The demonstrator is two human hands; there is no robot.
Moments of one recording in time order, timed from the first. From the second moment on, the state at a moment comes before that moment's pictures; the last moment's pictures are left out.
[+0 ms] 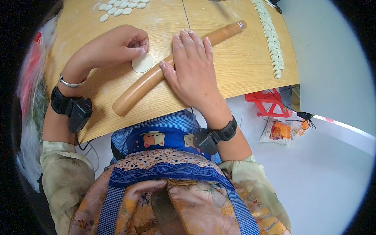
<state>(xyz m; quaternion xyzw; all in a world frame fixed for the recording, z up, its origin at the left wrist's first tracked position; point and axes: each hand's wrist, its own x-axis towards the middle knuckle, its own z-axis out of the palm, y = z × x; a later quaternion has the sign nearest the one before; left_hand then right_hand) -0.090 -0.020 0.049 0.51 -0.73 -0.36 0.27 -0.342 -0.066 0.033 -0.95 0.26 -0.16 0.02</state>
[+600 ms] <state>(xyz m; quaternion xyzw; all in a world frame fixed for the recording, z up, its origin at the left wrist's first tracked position) -0.089 -0.019 0.049 0.55 -0.73 -0.35 0.22 -0.305 -0.083 0.030 -0.95 0.25 -0.19 0.00</state>
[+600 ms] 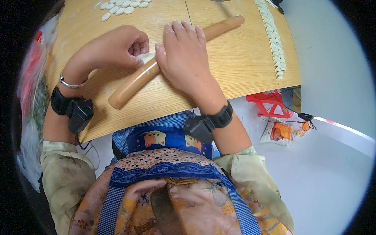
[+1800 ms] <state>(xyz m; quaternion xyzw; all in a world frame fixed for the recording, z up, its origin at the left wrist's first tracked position) -0.082 -0.022 0.058 0.65 -0.59 -0.43 0.19 -0.240 -0.106 0.024 -0.94 0.28 -0.18 0.02</state>
